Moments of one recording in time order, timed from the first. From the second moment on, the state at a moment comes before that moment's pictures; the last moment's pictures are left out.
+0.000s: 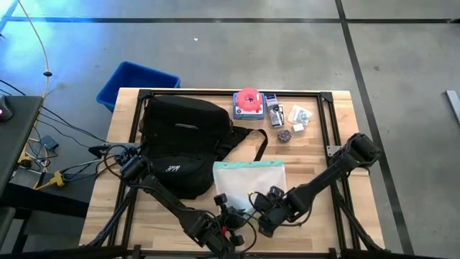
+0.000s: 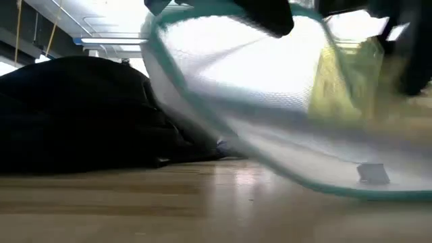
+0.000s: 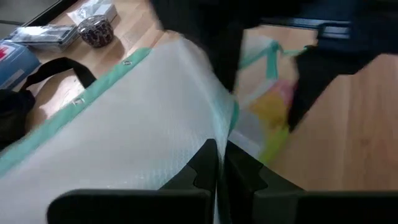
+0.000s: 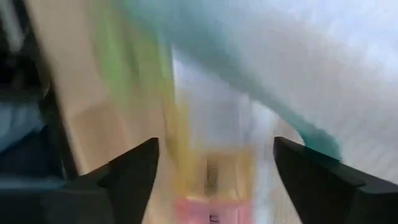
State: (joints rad) left arm -0.67 2.24 1.81 -0.60 -0.91 -0.73; right arm 0.63 1.85 1.26 -0.61 0.18 0.99
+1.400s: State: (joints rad) left arm -0.67 2.24 1.81 -0.66 -0.91 -0.76; right arm 0.90 2.02 1.36 -0.67 0.17 1.05
